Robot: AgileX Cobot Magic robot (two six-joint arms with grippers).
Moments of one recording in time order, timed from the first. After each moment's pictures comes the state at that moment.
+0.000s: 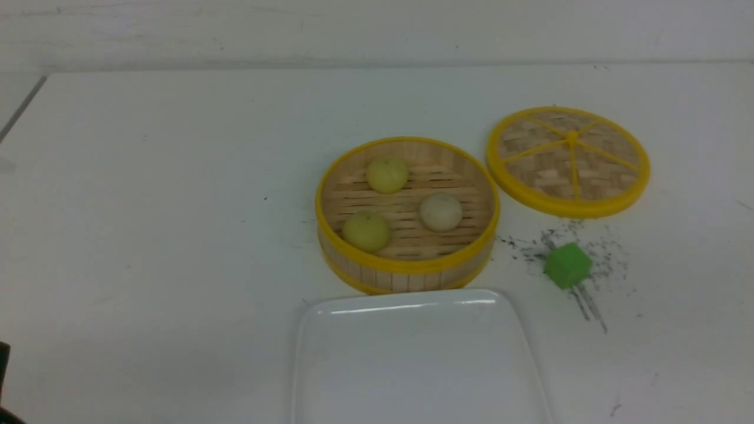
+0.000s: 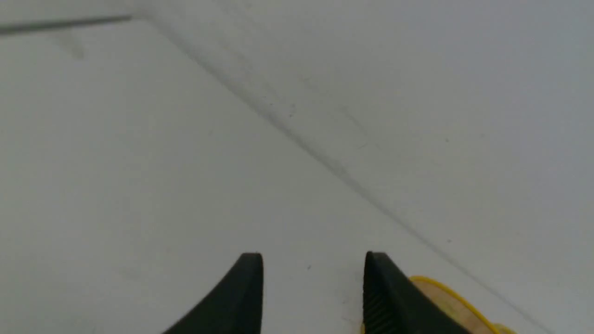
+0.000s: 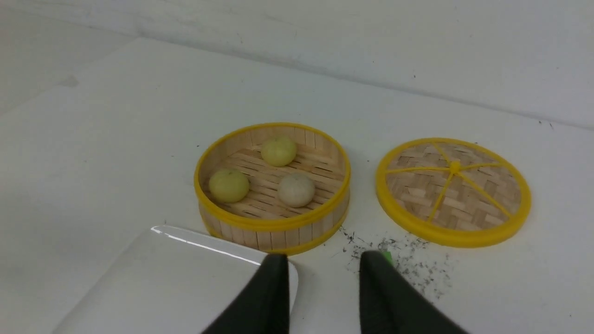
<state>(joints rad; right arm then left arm) 0.07 0.37 -0.90 0.46 0.95 -0.34 -0.06 -0.01 -0.06 0.35 0.12 -0.93</state>
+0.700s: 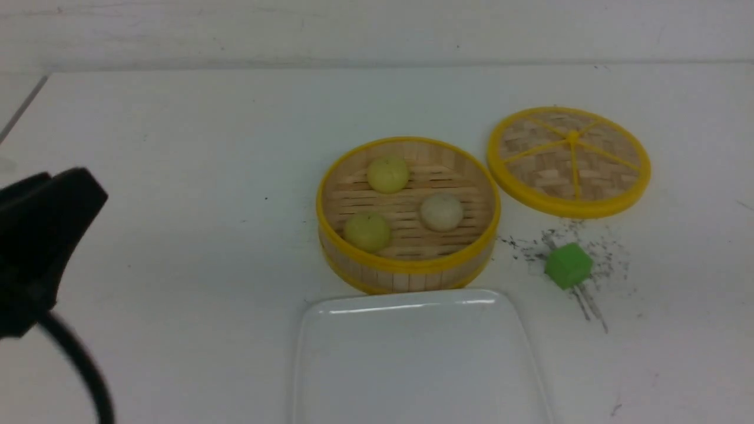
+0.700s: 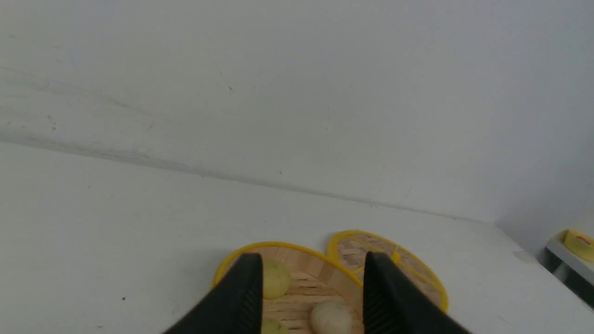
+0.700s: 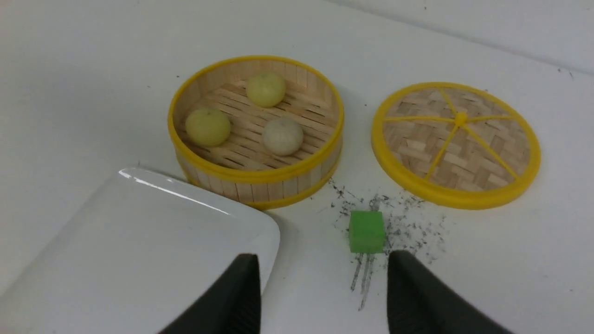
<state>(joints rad) 0.11 0.58 -0.90 0.44 0.92 -0.40 -0.52 0.49 -0.52 0.48 0.14 -0.82</state>
